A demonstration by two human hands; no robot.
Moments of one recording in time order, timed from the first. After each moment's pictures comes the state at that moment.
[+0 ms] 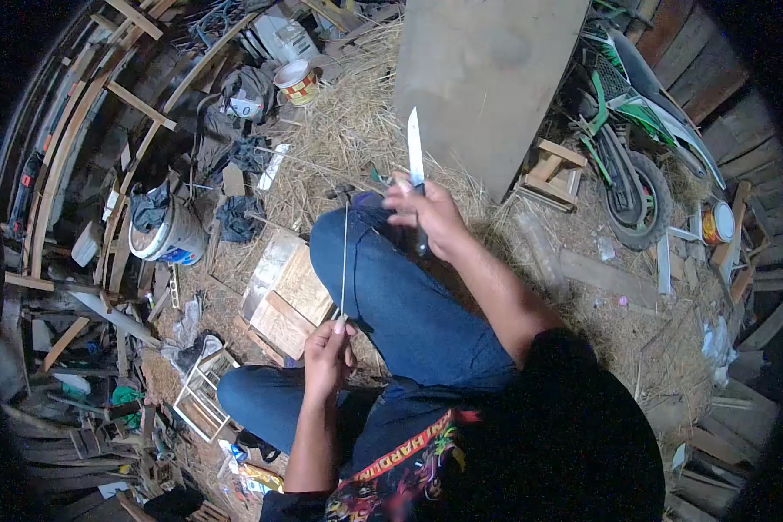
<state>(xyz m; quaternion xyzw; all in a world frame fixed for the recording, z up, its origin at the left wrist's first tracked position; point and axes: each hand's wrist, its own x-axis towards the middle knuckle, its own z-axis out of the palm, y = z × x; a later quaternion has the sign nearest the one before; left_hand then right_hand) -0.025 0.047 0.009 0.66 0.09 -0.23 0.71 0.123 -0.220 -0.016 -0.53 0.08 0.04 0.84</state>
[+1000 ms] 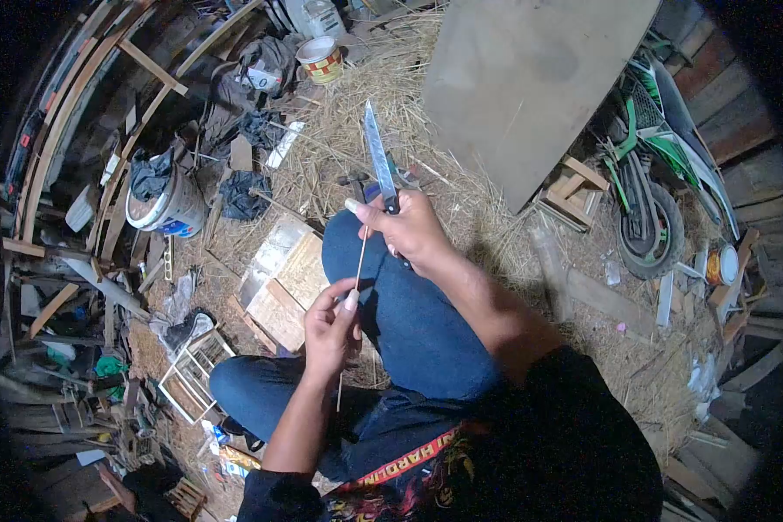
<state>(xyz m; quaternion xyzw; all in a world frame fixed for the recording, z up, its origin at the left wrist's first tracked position) 0.028 0.031 0.022 0.64 0.07 -0.16 0.74 0.141 -0.155 0.025 -0.59 0.07 0.13 0.80</state>
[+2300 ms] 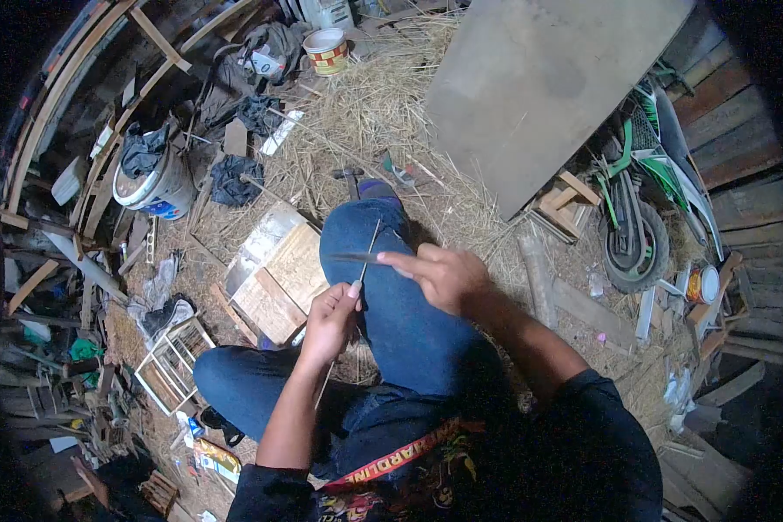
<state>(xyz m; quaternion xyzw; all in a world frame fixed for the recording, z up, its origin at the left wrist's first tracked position) 0.038 0.048 -0.006 0.66 0.07 -0.22 0.71 0.073 -0.195 0.024 -0.93 -0.25 0.02 0.28</state>
